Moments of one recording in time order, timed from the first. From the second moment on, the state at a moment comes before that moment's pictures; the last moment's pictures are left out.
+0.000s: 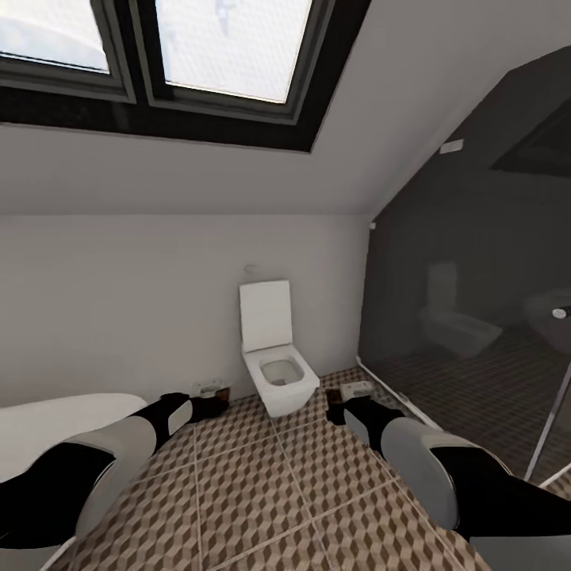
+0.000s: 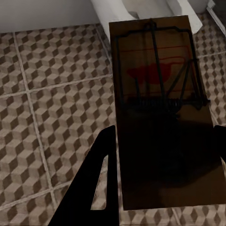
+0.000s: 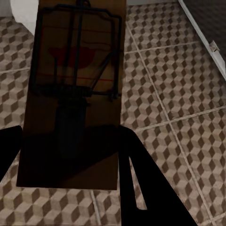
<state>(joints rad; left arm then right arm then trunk) -1.04 0.01 -0.27 0.00 0.43 0.26 -0.09 -1.05 0.13 -0.04 0.03 0.16 0.25 -0.14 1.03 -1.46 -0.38</state>
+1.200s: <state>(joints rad) -1.04 0.02 -0.27 0.00 0.43 0.26 -0.09 -1.04 0.14 -0.04 0.03 0.17 0.25 -0.13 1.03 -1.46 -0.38</state>
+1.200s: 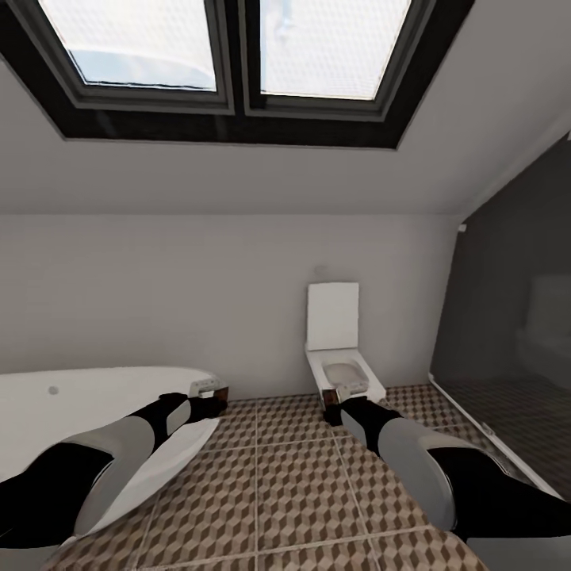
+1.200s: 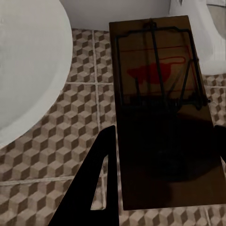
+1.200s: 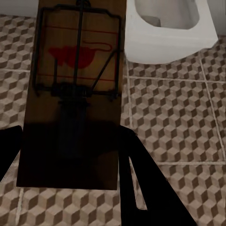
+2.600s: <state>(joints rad) -1.04 0.02 -0.27 0.00 0.43 0.26 -0.09 -1.04 0.14 -0.04 0.03 0.17 0.25 -0.13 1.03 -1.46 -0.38</state>
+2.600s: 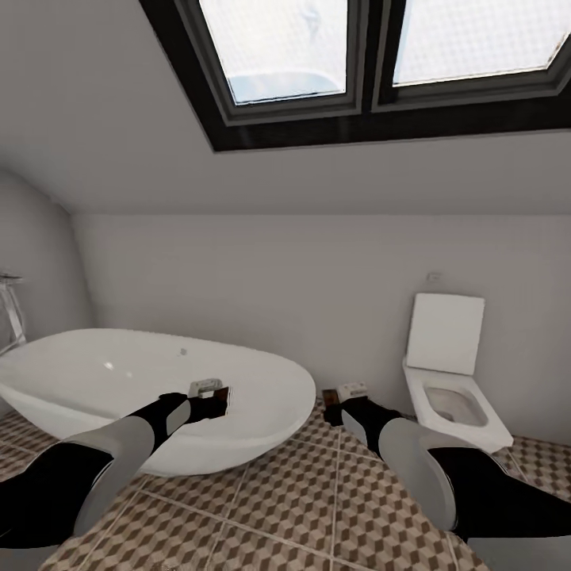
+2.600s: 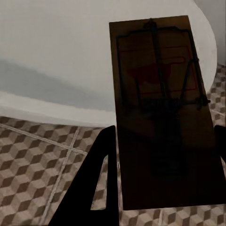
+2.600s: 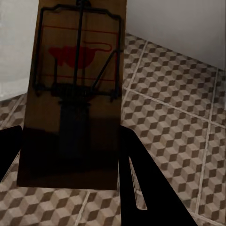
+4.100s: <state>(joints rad) -1.04 0.02 -0.27 0.00 0.43 0.26 -0.09 -1.04 0.14 -0.04 0.03 0.17 0.25 -0.12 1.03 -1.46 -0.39</state>
